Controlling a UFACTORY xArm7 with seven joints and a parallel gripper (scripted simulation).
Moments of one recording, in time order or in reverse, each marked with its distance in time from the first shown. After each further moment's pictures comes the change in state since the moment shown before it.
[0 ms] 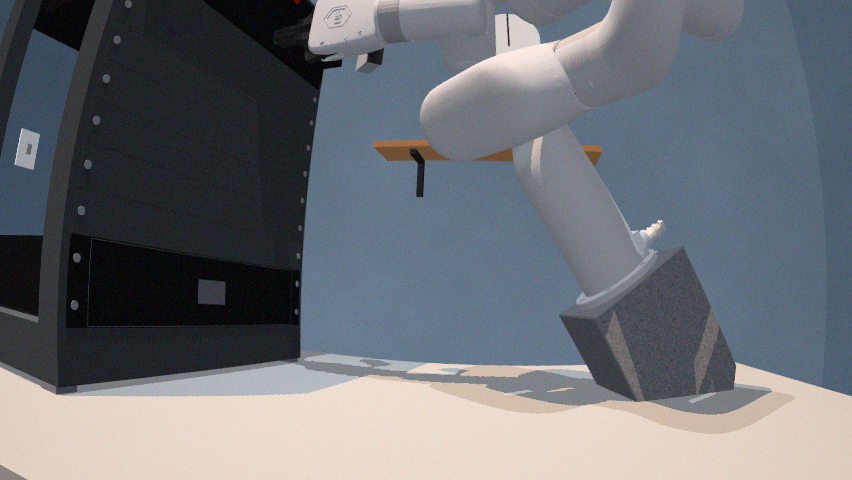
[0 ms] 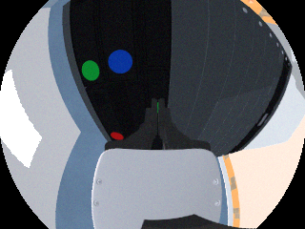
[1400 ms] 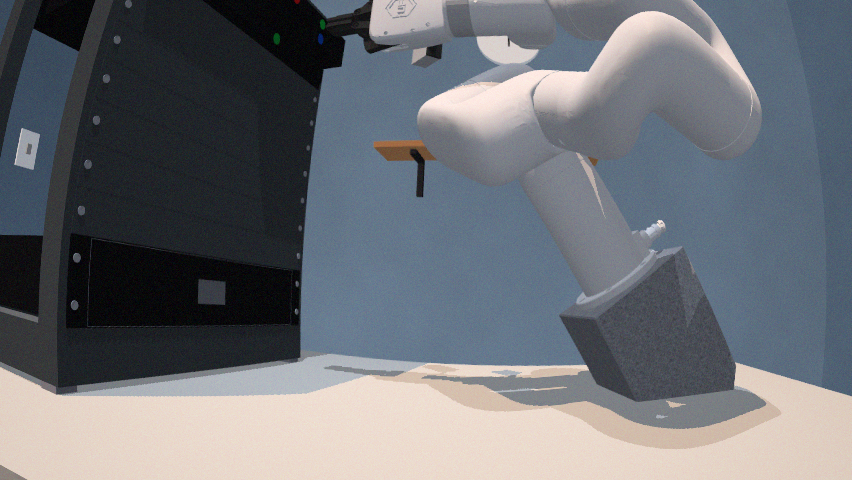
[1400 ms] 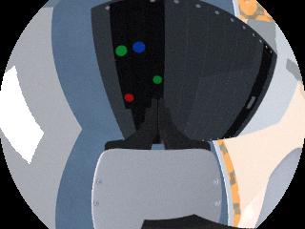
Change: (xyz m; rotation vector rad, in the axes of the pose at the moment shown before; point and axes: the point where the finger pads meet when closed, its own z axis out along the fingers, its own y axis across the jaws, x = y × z) arm -0.001 0.000 -0.090 -0.001 -0.002 -0.001
